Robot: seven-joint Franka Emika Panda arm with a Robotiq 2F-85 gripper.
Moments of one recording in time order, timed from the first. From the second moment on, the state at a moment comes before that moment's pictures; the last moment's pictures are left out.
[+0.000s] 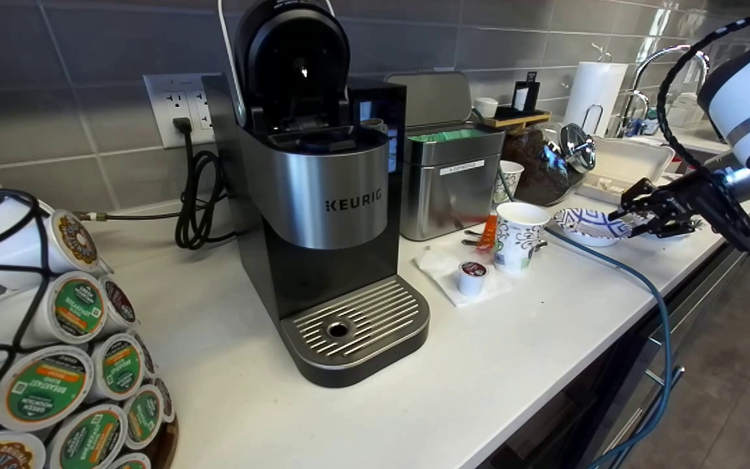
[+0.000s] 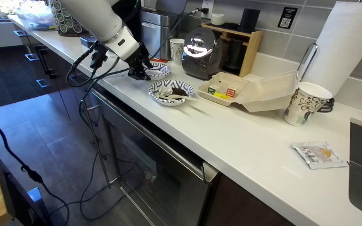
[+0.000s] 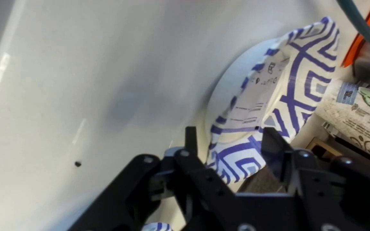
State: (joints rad) arm -0.12 0.25 -0.14 -2.26 1.79 2.87 -0.96
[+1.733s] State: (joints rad) arm -0.11 -0.03 -0.17 -2.37 0.77 2.87 -0.54
